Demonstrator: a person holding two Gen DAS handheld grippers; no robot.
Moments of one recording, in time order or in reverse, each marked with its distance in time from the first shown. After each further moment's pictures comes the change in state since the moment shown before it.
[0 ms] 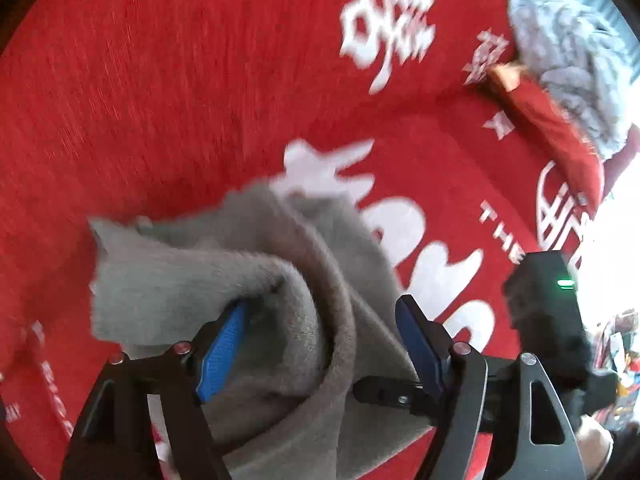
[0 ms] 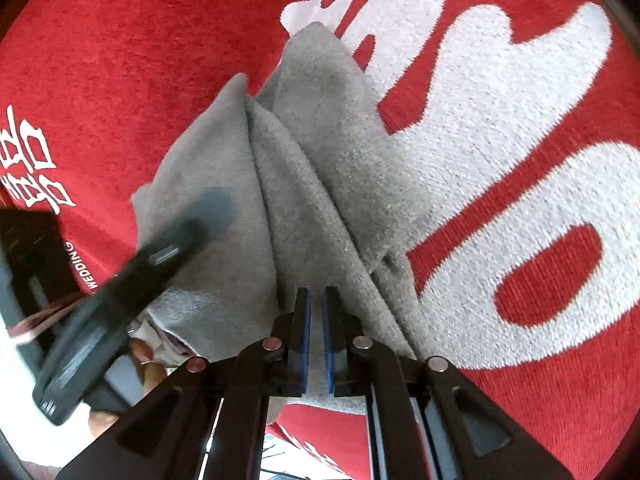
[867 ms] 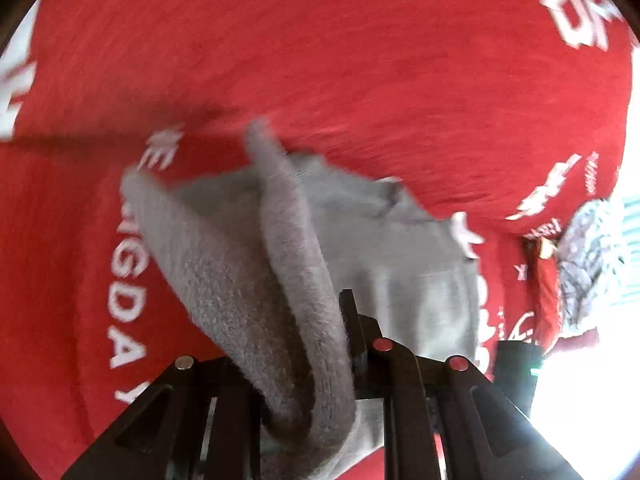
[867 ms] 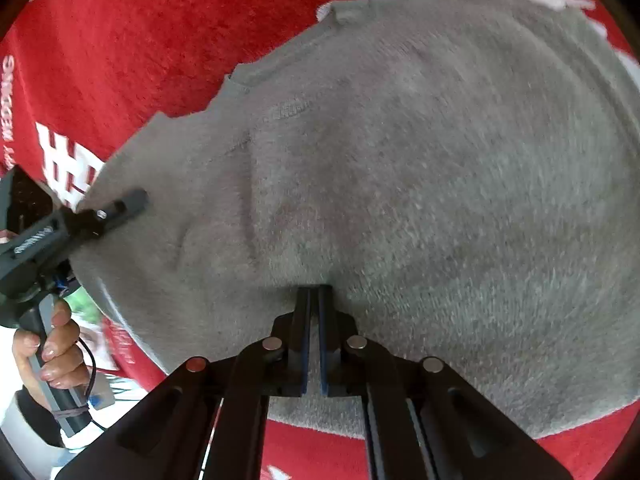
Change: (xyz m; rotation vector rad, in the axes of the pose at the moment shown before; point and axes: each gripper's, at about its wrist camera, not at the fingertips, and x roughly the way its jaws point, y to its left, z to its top) left arm -0.068 0.255 -0.139 -0.666 -0.054 -0.188; right arm 0.133 0.108 -0.061 -0.376 0.126 -0.313
